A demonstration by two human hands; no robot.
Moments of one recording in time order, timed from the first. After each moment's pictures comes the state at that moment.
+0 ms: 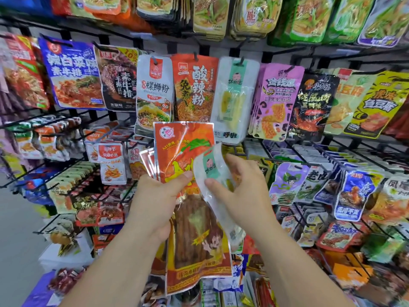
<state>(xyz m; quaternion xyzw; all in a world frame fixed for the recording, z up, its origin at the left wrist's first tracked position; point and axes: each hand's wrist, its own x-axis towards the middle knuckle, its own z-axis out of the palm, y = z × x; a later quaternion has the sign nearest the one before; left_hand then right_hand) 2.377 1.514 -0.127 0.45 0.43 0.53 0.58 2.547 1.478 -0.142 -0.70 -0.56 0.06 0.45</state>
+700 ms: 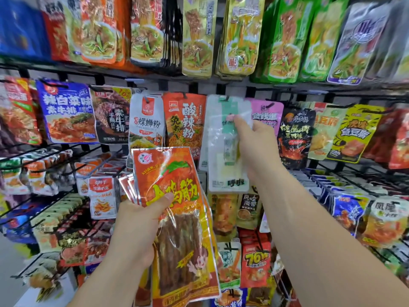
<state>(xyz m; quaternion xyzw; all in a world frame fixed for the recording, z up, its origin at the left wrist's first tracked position) 2.374 1.528 -0.110 0.39 0.41 0.57 0.60 2.570 1.532 -0.011 -0.58 -0.42 0.17 0.67</state>
